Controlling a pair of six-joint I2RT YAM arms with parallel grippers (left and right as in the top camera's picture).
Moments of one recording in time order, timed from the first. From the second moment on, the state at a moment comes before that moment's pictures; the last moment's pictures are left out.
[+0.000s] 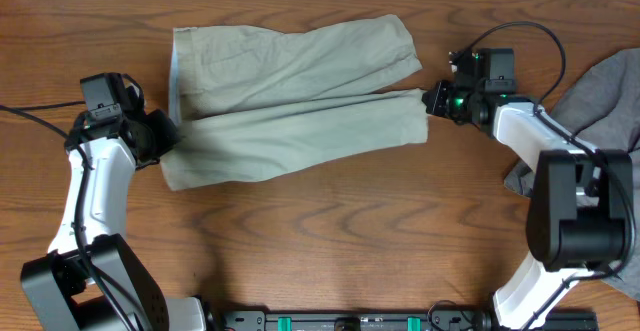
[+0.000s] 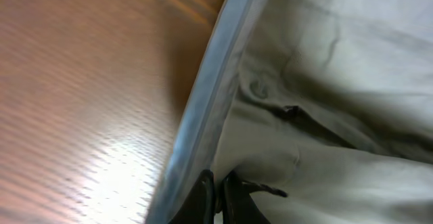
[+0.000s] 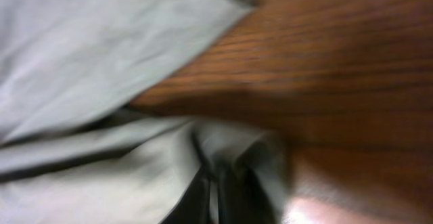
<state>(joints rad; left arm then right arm) 0.31 1.57 1.05 -0.64 0.11 -0.28 0.03 1.93 1.12 -0.16 -0.42 0.34</state>
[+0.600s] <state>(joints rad) 0.31 1.64 1.05 -0.66 0.03 -0.28 0.00 1.97 1.15 -0.63 -0.58 0.07</state>
